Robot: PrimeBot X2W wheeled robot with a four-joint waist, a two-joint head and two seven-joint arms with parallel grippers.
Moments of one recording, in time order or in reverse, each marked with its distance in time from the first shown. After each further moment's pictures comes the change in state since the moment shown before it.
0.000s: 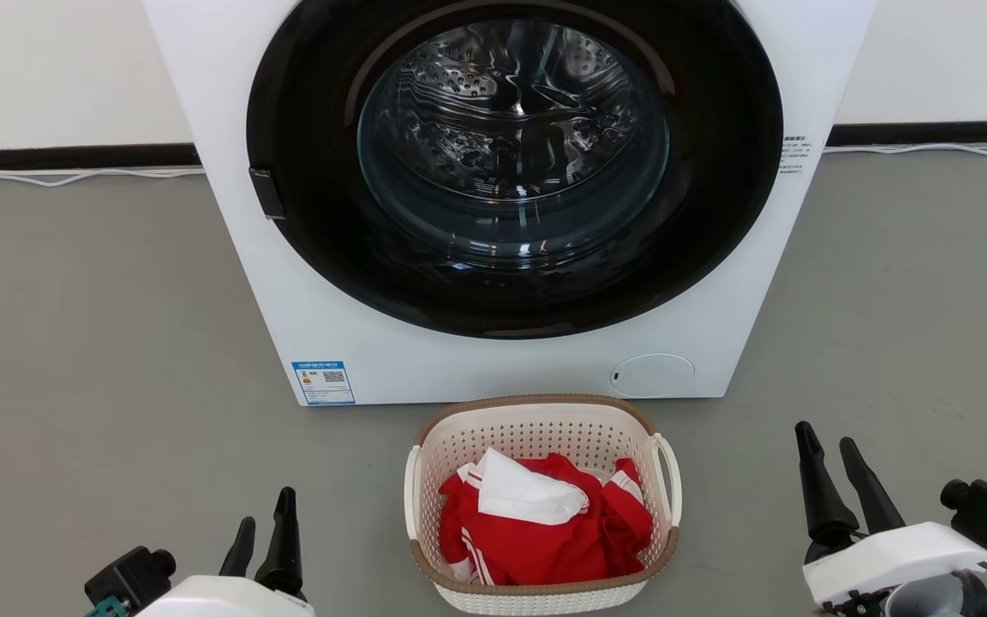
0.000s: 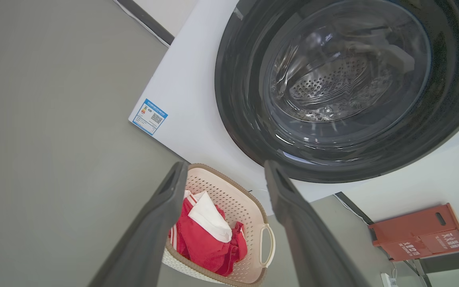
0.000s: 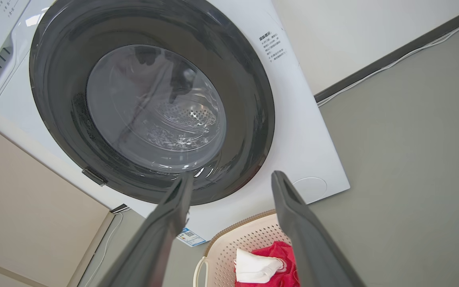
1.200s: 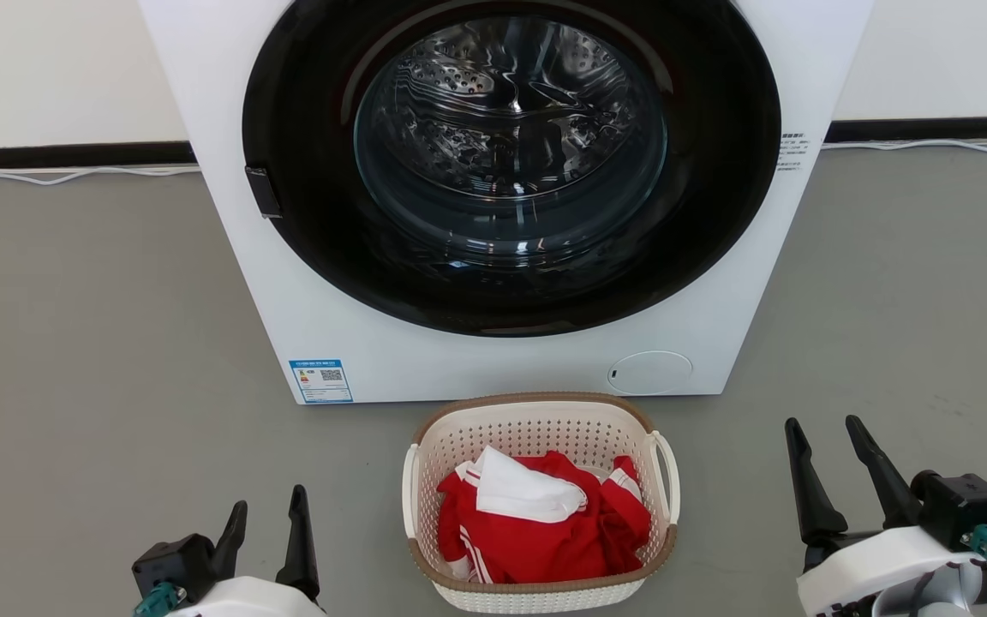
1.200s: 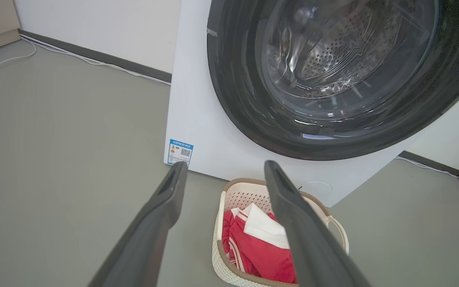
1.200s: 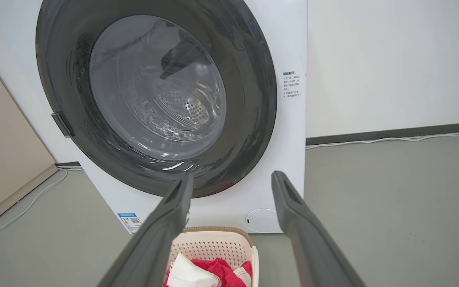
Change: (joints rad) left arm -0.002 0.005 -0.036 0.009 0.399 0.056 -0.101; right arm -0.017 -0.030 0.014 0.021 -0.387 0.000 -0.101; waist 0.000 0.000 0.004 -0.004
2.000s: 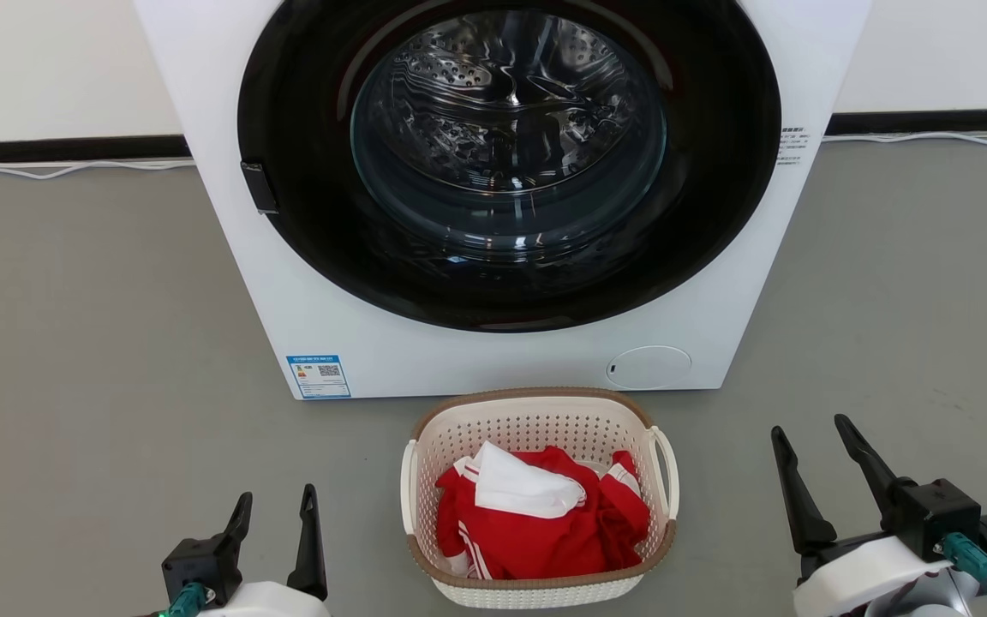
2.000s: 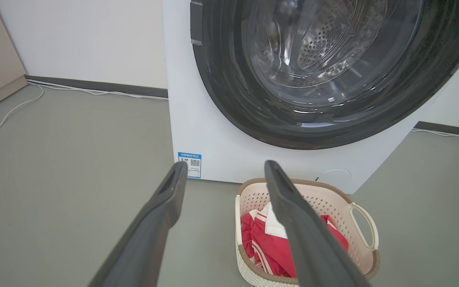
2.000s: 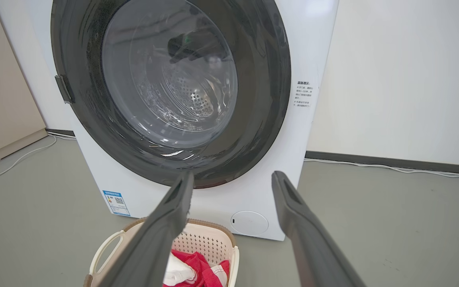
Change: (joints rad) left arm -0.004 0.003 -0.015 0.013 0.185 0.017 -0.047; right arm -0.002 -0.009 0.007 0.019 -0.198 0.001 -0.051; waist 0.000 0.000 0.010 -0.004
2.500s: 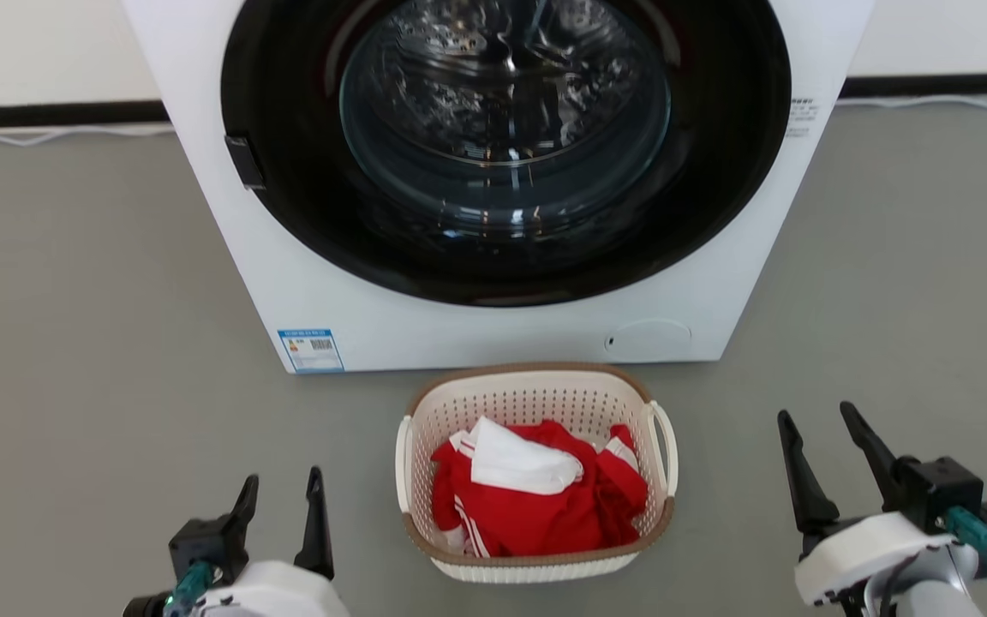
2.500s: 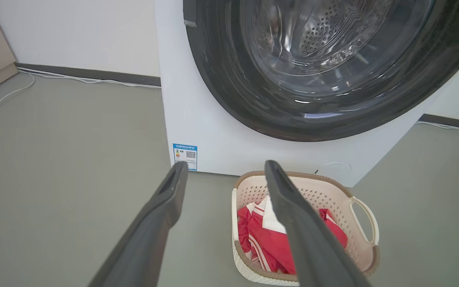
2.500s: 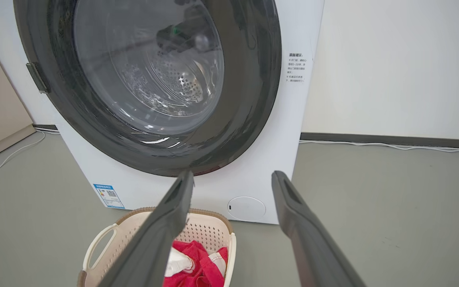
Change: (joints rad) left arm -0.033 0.001 -0.016 0.022 -0.017 0.008 0.000; right arm -0.057 0.004 -0.011 0.081 0.034 0.000 0.000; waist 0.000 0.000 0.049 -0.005
